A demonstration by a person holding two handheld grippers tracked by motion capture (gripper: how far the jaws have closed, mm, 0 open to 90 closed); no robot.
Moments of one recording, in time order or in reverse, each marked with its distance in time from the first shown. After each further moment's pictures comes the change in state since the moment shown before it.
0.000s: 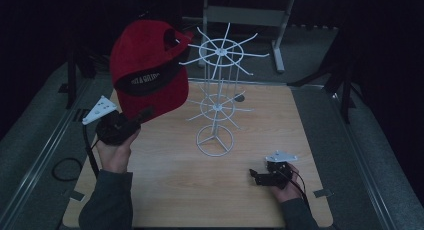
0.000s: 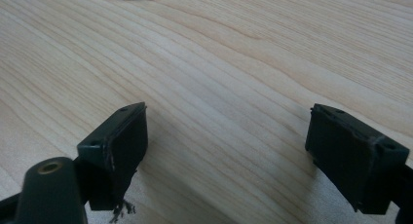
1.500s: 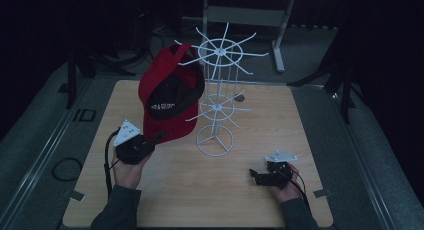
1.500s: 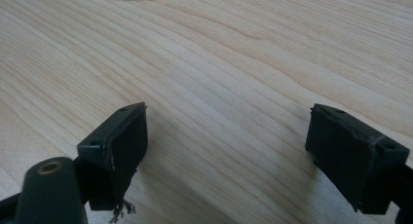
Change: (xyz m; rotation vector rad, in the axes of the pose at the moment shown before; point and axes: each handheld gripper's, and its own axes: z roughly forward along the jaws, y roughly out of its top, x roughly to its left) left arm -0.010 -0.070 0.026 0.141 0.037 0.087; right arm 0.000 0.000 0.000 0.000 0.000 0.000
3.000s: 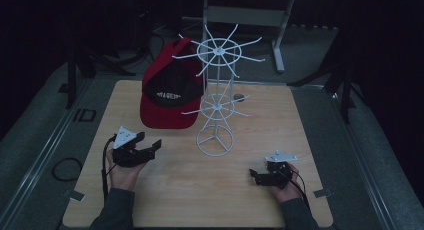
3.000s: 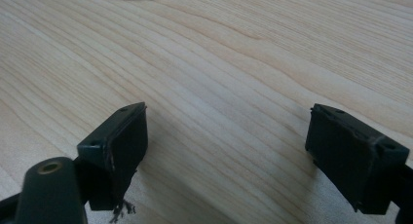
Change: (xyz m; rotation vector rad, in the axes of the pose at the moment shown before) left arm 0.031 -0.041 0.009 0.087 0.129 -0.072; right arm 0.000 0.000 0.000 0.004 0.001 0.001
